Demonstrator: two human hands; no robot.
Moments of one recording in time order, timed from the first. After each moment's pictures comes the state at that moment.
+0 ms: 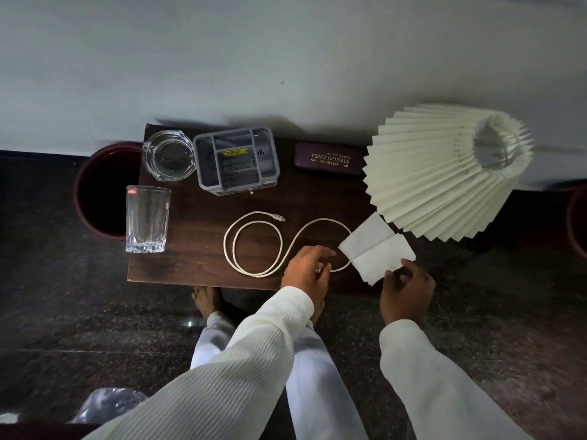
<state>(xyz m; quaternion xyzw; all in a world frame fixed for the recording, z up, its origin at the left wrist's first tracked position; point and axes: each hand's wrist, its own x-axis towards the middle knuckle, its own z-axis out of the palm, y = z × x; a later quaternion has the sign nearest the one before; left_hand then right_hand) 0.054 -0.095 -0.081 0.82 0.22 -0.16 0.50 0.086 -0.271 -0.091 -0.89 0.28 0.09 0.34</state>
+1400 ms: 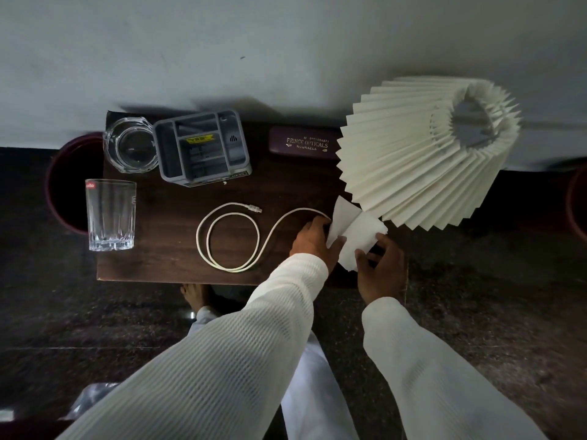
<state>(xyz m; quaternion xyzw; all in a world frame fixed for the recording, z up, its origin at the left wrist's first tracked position) 0.113 -0.141 -0.110 0.81 0.30 -0.25 0.44 0.110 -0.266 -0.087 -0.88 0.23 0.19 0.37</state>
